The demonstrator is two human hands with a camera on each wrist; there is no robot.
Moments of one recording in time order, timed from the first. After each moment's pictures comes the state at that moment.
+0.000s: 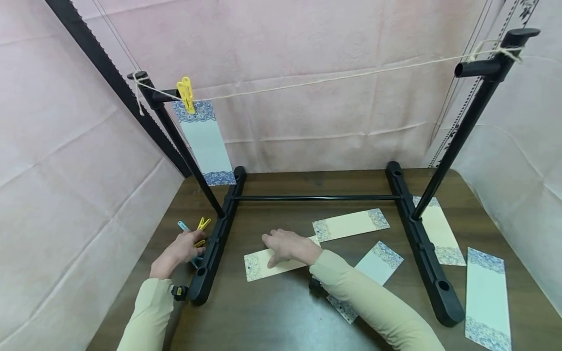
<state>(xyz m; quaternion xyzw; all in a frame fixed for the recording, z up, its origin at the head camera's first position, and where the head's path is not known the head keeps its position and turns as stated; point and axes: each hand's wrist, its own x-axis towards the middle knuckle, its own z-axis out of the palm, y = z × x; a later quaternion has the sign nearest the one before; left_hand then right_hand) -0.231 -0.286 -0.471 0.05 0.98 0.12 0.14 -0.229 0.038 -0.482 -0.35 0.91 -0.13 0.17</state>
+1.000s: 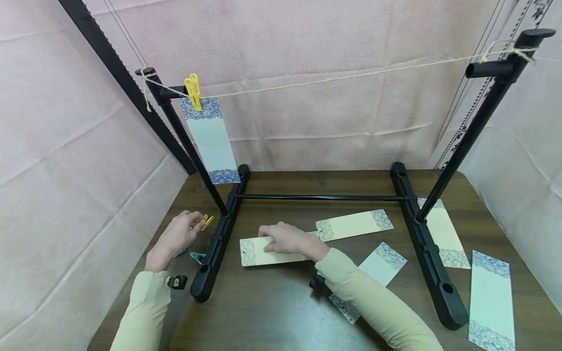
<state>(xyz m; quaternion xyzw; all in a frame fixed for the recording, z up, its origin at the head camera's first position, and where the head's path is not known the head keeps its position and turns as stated) -0.228 -0.283 -0.429 0.10 0.98 0.16 0.00 -0.232 0.043 -0.463 -0.38 0.87 -0.26 0.16</state>
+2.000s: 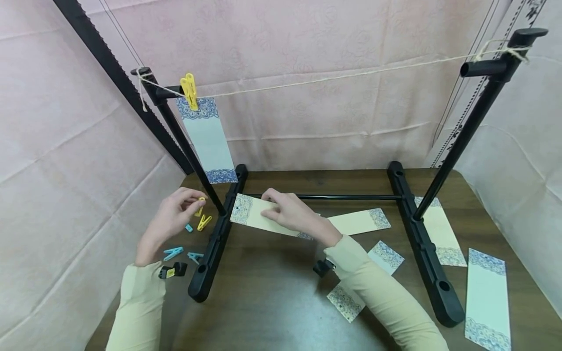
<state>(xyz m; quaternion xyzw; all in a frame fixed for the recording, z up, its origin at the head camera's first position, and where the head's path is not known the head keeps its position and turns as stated) -0.220 -0.250 -0.360 0.18 0.94 0.27 -0.10 -0.240 0.070 -0.400 -0.31 0.87 -0.38 0.00</state>
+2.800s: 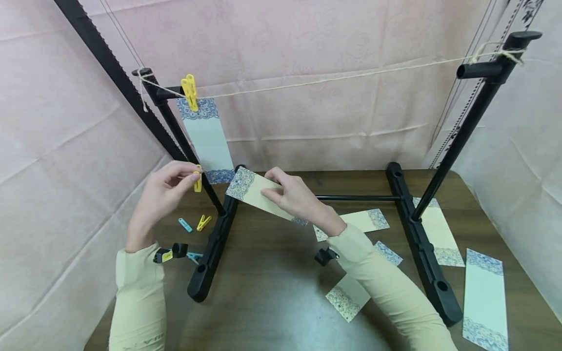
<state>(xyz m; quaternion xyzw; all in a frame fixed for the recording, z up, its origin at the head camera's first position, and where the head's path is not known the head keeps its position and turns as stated) -0.218 -0.223 -0.296 0.23 0.89 0.35 -0.21 -0.243 0.079 -0.360 -0.30 0.84 -0.43 -0.12</state>
